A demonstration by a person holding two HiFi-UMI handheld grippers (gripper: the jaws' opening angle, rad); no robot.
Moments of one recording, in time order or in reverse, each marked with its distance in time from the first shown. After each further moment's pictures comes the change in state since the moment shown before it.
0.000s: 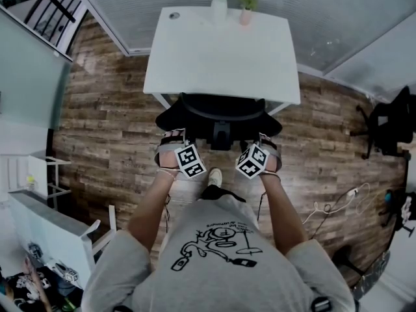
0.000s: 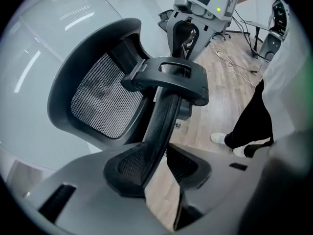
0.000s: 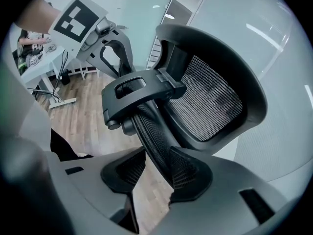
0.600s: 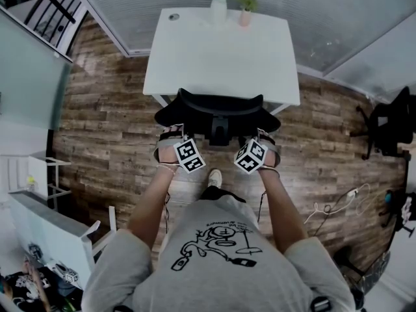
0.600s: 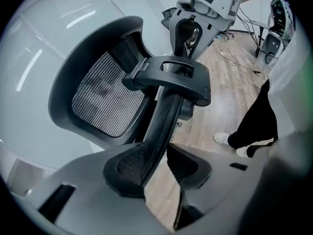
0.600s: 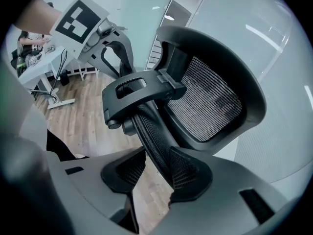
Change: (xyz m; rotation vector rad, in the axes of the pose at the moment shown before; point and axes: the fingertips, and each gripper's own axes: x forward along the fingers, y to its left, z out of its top) left arm 0.012 0.021 -0.001 -0.018 0.016 0.016; right arm 0.011 -0.016 0.012 -0.005 -0.013 -0.004
